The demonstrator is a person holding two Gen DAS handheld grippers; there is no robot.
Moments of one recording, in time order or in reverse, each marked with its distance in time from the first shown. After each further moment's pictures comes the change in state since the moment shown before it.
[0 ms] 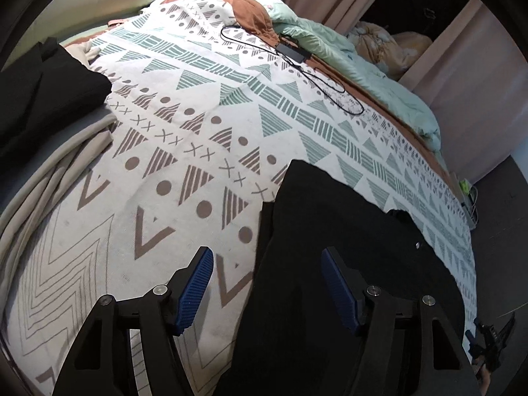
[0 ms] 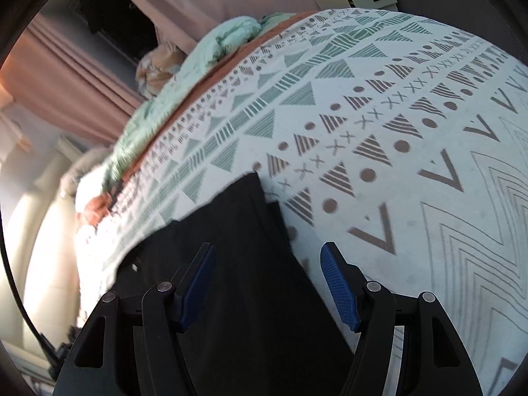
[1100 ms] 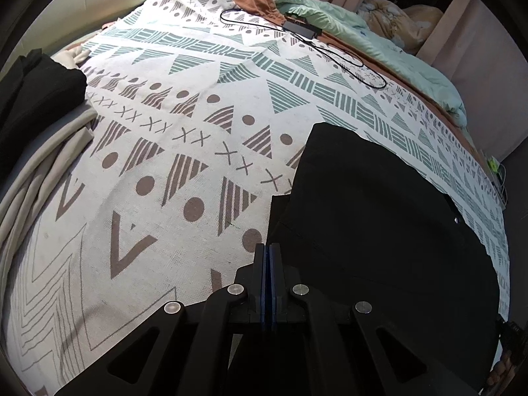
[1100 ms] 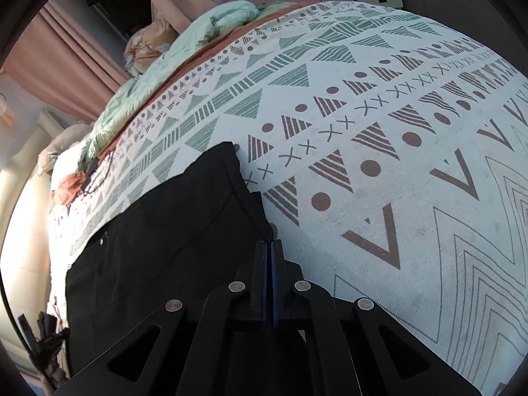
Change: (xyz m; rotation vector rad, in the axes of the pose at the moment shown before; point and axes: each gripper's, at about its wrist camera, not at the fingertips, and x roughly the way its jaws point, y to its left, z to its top) left arm 0.053 -0.011 0.005 0.051 0.046 0.125; right arm 0.037 0.004 0.003 -0.043 0.039 -0.095
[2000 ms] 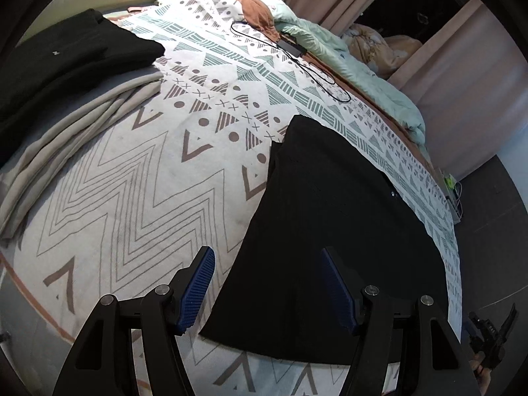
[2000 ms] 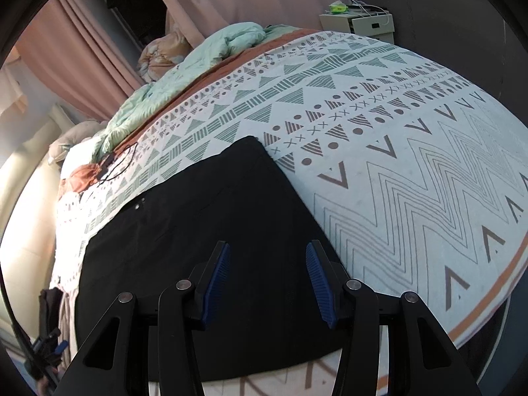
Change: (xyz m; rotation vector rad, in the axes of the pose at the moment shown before) left arm -0.127 0.049 -0.095 -0.095 -0.042 -0.191; right arm -0.137 0.024 -0.085 -0.059 -0.111 -0.008
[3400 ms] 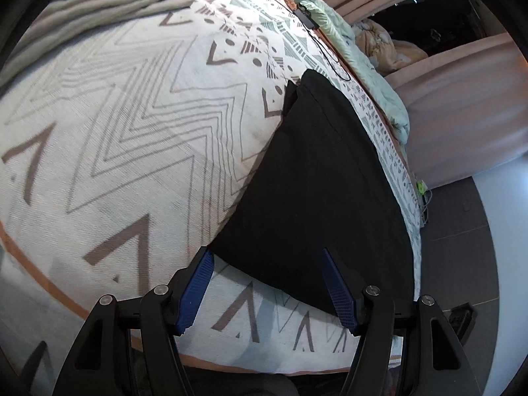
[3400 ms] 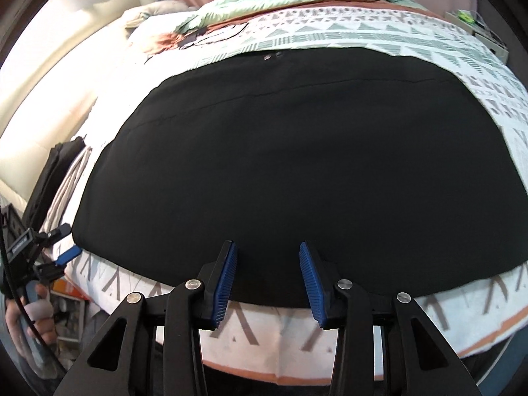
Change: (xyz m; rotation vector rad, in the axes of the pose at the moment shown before) left arm 0.026 0.043 -0.057 -0.191 0.143 -0.198; right arm 0.066 0.161 -0.150 -0.420 0.295 0.135
